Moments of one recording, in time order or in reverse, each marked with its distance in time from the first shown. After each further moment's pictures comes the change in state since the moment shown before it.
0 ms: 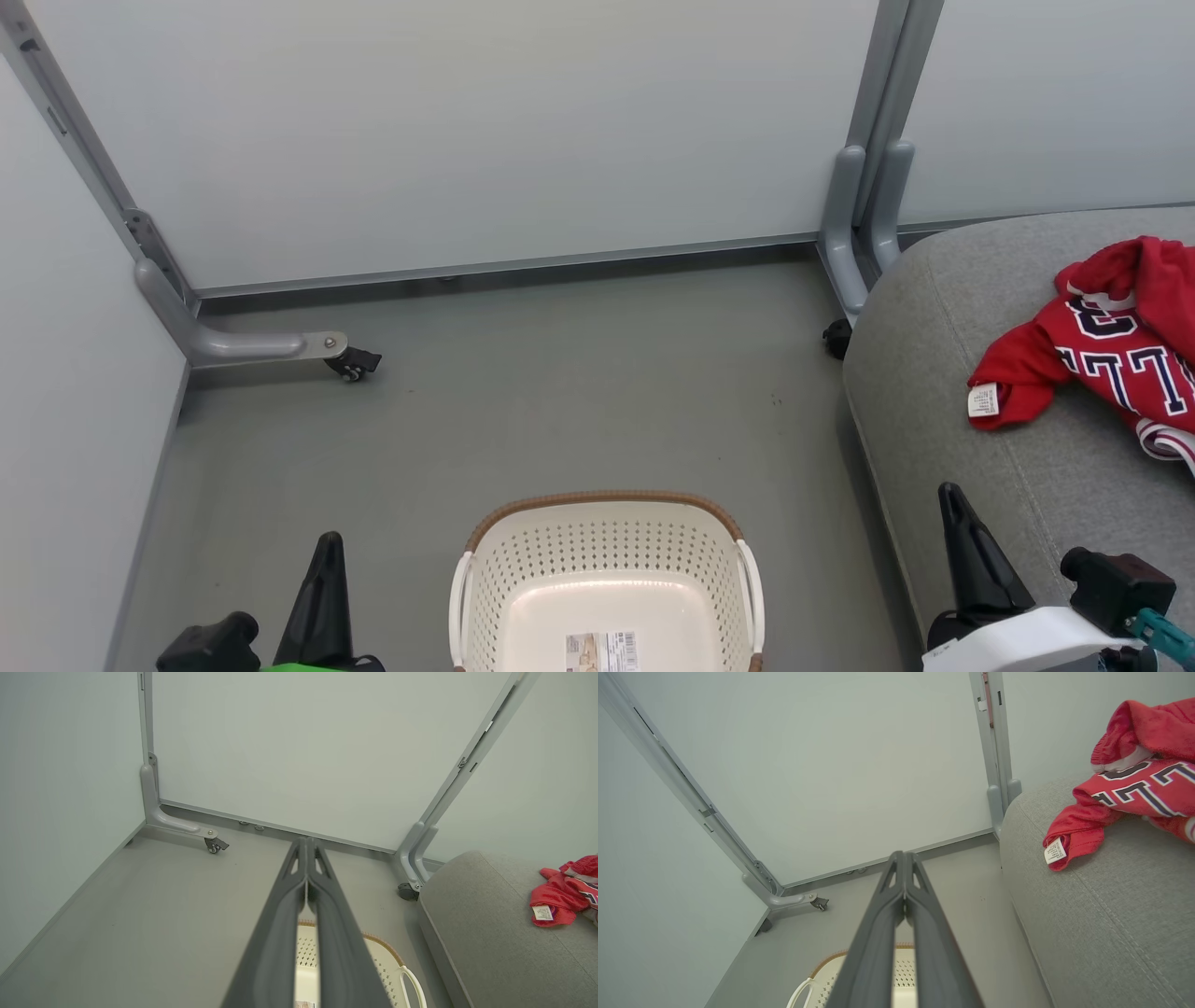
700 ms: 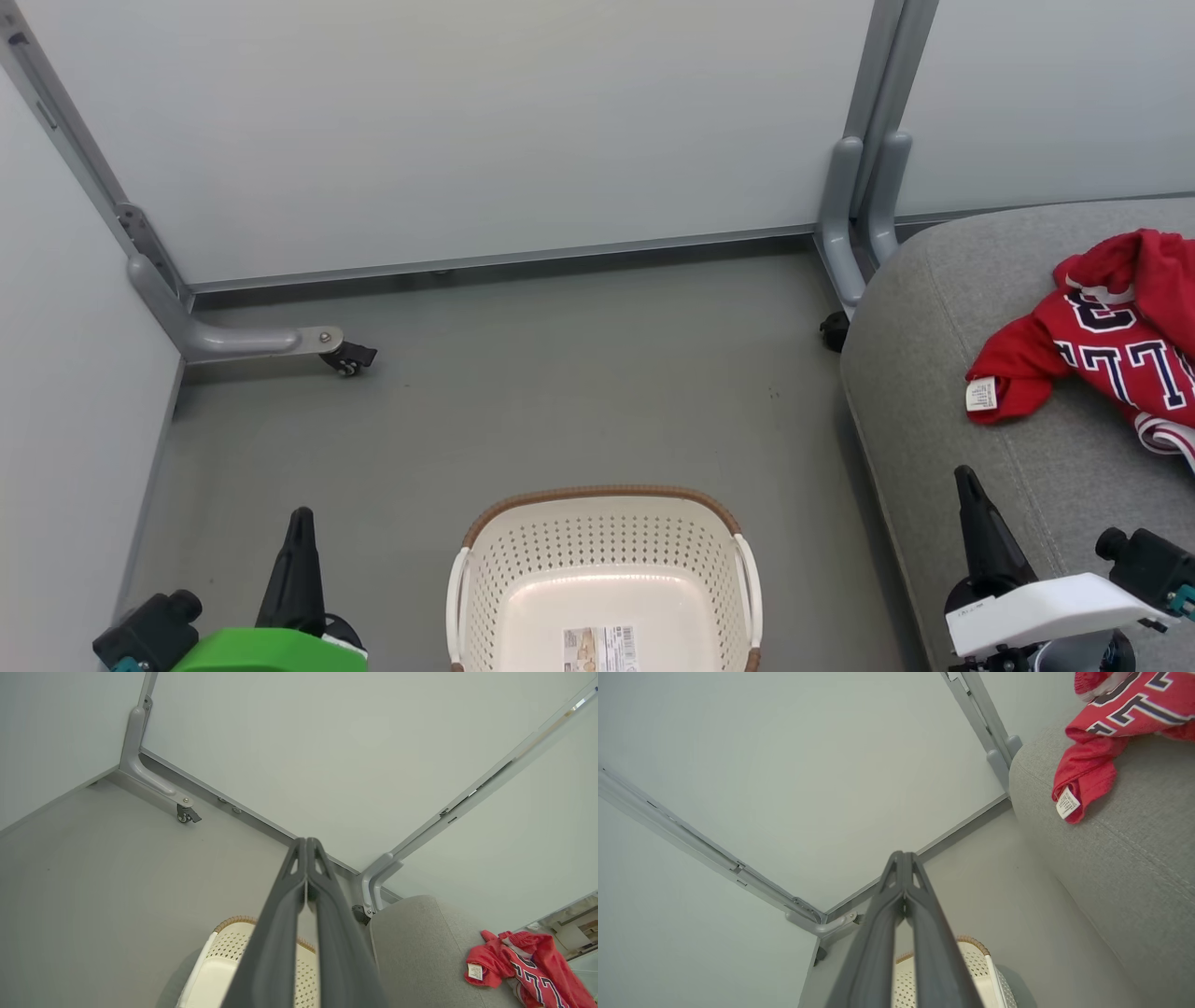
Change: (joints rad) left arm -0.065 0.007 0.040 0.024 -0.340 -0.017 0.077; right arm -0.057 -0.013 -0.016 0.040 0.338 0.000 0.077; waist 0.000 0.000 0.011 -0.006
